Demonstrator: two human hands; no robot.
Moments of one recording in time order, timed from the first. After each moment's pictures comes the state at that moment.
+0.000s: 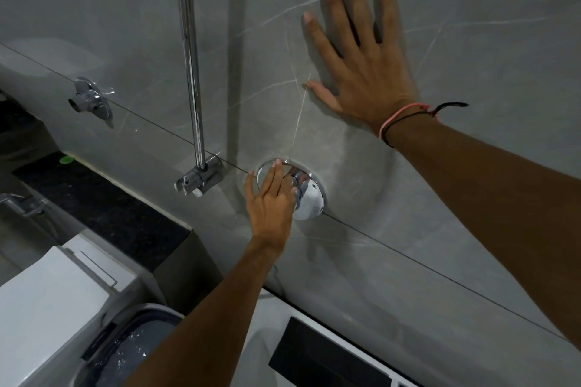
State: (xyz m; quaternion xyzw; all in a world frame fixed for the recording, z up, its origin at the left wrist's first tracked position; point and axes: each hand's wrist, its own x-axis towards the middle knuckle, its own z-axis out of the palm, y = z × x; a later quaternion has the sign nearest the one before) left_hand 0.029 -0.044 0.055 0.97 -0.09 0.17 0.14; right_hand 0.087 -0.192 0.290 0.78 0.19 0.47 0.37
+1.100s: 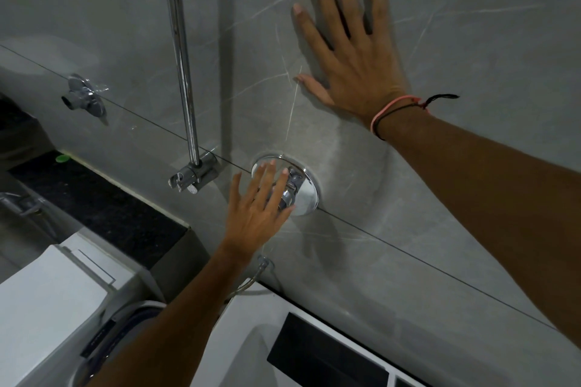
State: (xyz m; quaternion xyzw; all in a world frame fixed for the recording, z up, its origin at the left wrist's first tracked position) left_hand 0.027 -0.011 0.030 0.93 -0.18 0.33 0.02; right_hand 0.087 -0.192 0.288 0.78 0.19 0.48 0.36
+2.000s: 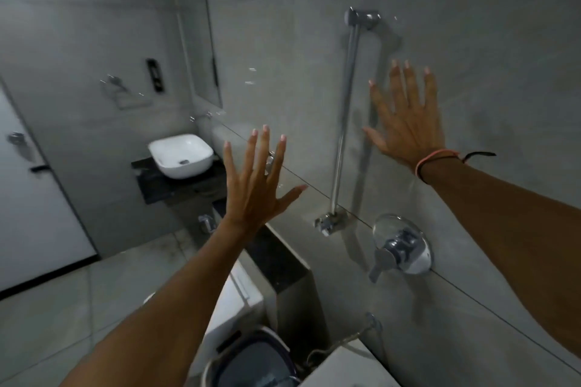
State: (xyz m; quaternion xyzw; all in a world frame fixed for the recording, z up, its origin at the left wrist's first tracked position) left_hand -0.099 0.204 0.240 0.91 0.03 0.41 -0.09; right_hand 0.031 -0.069 0.349 0.84 0.22 0.46 0.18
